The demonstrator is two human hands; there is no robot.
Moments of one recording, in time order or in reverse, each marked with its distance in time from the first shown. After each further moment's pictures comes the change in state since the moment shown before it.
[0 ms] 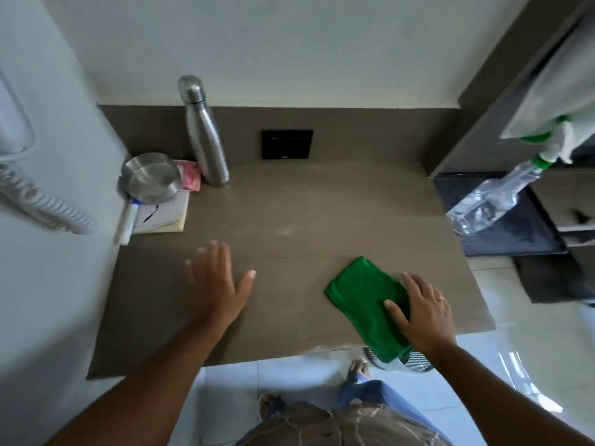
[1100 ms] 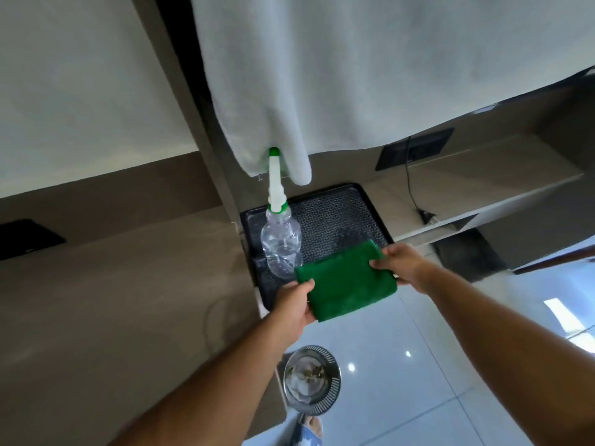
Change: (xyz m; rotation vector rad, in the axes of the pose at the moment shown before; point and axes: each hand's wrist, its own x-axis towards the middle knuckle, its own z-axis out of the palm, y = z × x) left_hand 0.045 0.614 0.141 -1.389 -0.913 -0.895; right_hand 0.227 0.428 -0.130 0.994 -0.307 0.505
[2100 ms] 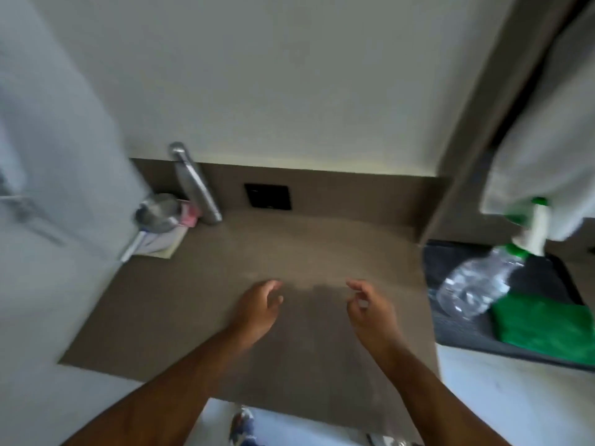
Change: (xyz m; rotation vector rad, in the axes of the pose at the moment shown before) left_hand -0.150 0.051 -0.381 0.985 0.634 0.670; right_hand -0.171 -0.088 0.369 -0.216 -0.095 -0.729
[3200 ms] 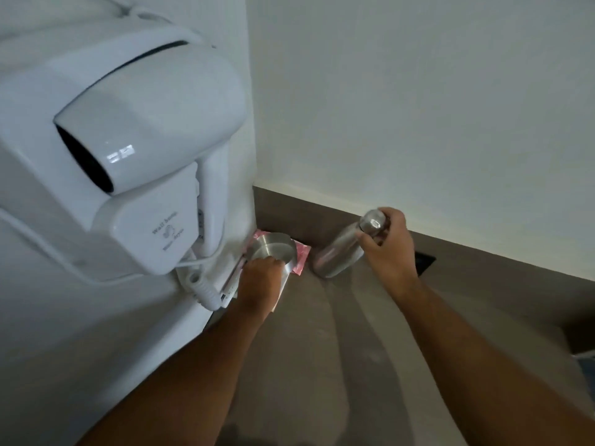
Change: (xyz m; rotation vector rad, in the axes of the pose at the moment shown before) left_hand 0.163 -0.209 -0.229 0.621 0.278 0.097; right_hand 0.180 -0.287 0.234 0.048 0.098 -0.266
